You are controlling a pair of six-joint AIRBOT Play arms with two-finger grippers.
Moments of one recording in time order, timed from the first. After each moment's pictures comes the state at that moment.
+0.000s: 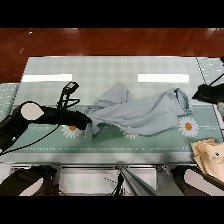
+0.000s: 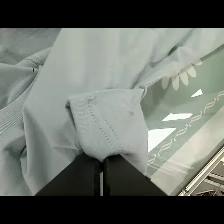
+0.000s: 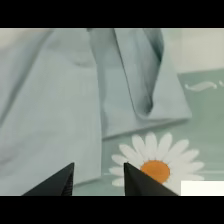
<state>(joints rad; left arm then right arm) -0.36 -0.94 0.65 0.89 -0.95 -1.12 -0.38 -1.19 1.11 -1.33 1.36 1.36</state>
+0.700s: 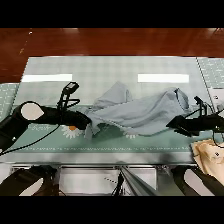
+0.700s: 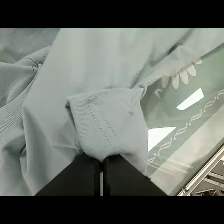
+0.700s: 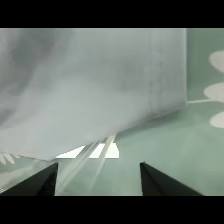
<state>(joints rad) -0.36 -0.94 0.65 0.89 -0.95 -1.12 -0.38 -1.00 0.55 -1.06 1.22 1.35</state>
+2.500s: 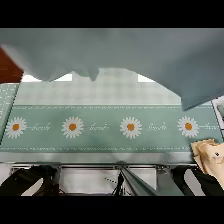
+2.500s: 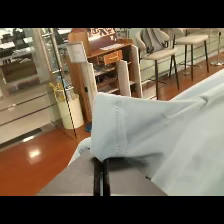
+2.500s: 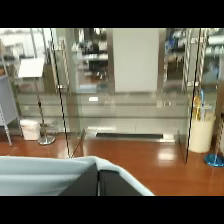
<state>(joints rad) -0.35 -0.82 2.02 1.30 -1.10 -1.33 -0.38 -0.79 2.00 -0.97 1.14 1.45</state>
